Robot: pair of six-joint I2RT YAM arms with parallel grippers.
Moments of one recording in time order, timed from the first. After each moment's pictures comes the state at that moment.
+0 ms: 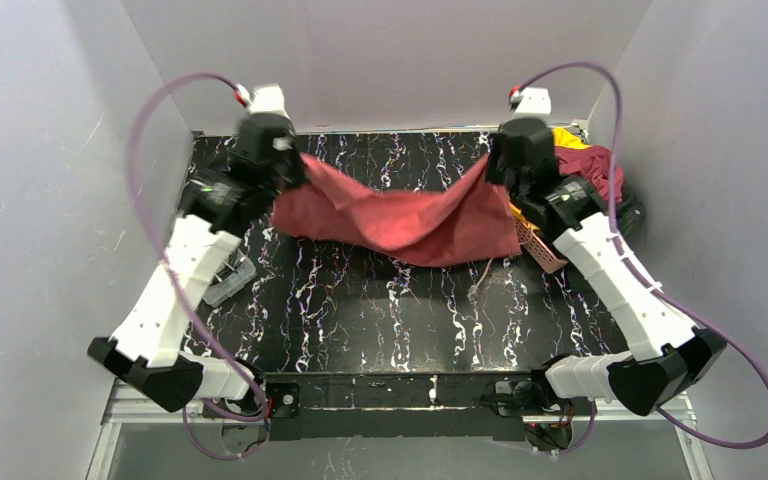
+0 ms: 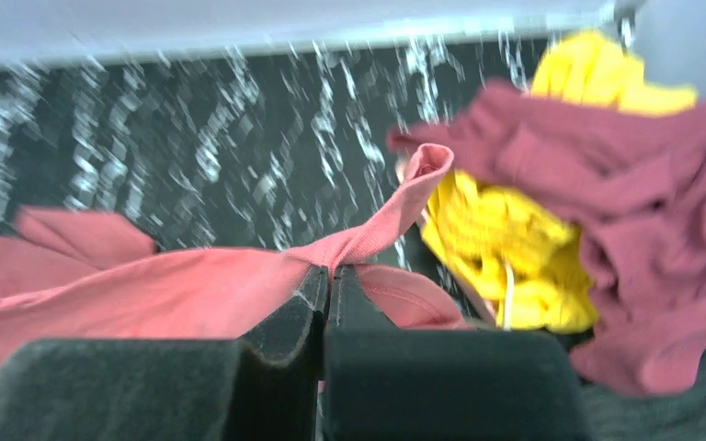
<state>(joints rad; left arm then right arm) -0.54 1.33 1.55 -0.90 -0.39 -0.43 0.54 1.28 1.40 -0.62 0.46 0.30</state>
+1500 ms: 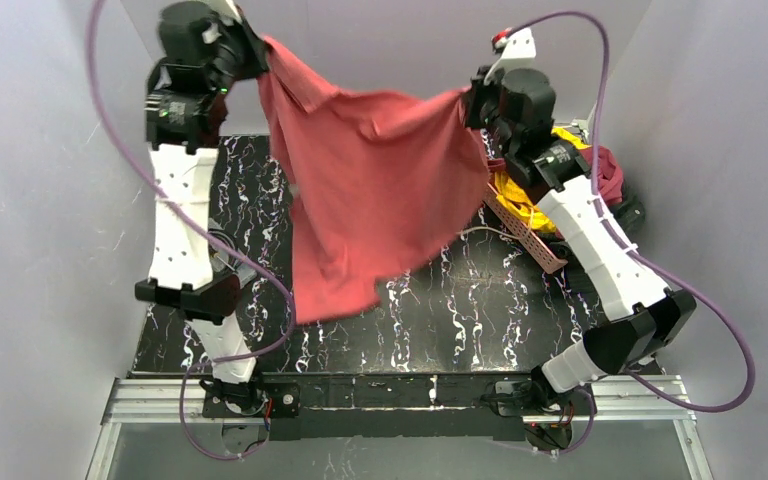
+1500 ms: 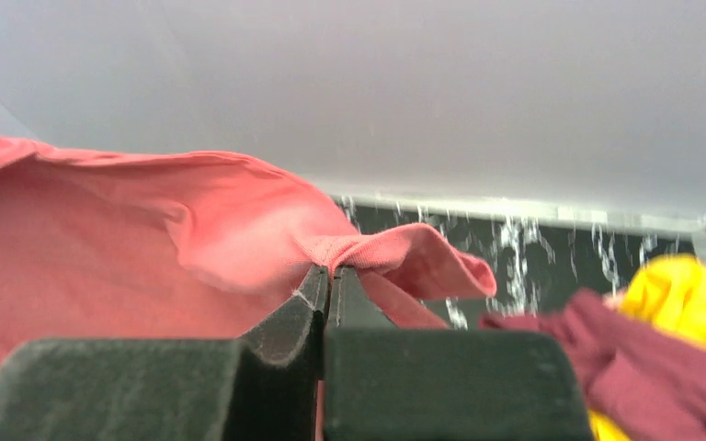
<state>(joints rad) -0.20 1.83 2.53 -0.92 -0.03 -0.22 0.51 1.48 1.70 -0.37 0.26 0.17</state>
